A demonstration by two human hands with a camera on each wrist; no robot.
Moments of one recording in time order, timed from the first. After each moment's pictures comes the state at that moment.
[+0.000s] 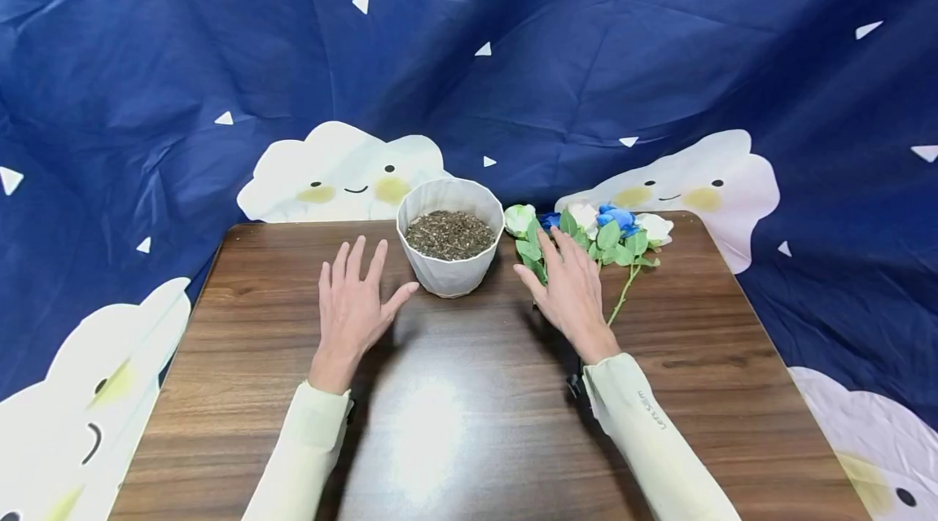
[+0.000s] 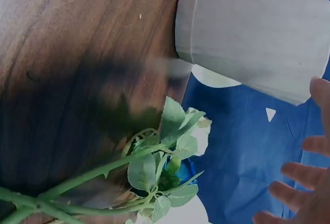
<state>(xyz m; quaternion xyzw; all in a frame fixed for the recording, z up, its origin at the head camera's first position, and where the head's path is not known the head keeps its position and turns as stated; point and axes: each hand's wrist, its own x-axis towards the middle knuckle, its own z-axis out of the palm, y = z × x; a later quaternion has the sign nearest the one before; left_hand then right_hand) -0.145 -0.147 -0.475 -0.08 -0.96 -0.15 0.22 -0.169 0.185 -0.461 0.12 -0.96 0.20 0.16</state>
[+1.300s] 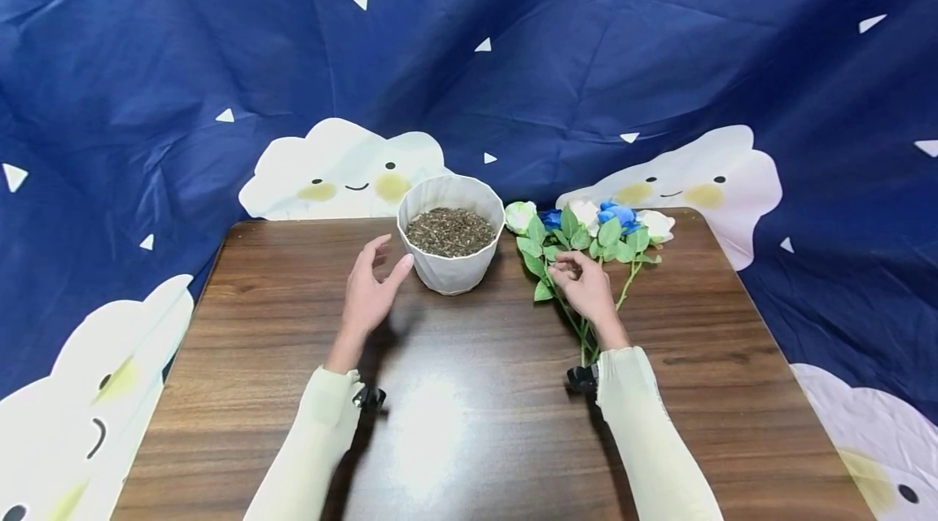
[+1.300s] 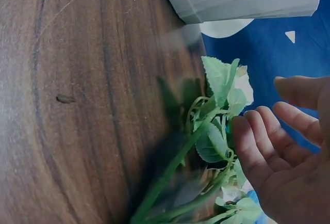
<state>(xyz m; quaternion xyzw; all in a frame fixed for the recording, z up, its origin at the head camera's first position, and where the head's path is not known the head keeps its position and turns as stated) -0.163 -0.132 -0.476 0.01 -0.82 -0.57 0.09 -0.185 0.227 -0.497 -0.01 -0.89 0.46 0.02</state>
